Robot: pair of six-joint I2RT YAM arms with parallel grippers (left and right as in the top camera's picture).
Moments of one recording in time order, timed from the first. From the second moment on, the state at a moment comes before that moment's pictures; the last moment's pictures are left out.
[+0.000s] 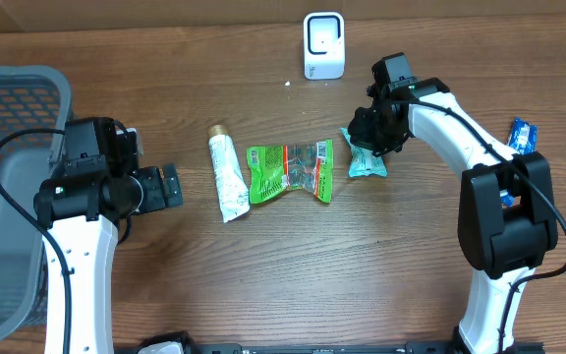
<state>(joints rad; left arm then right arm) 0.18 1.26 1.17 -1.09 0.02 -0.07 0.27 2.10 1.57 -0.80 -0.27 0.45</state>
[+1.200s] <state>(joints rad) 0.18 1.26 1.17 -1.09 0.02 -0.07 0.23 2.06 1.46 -0.78 -0.25 0.40</state>
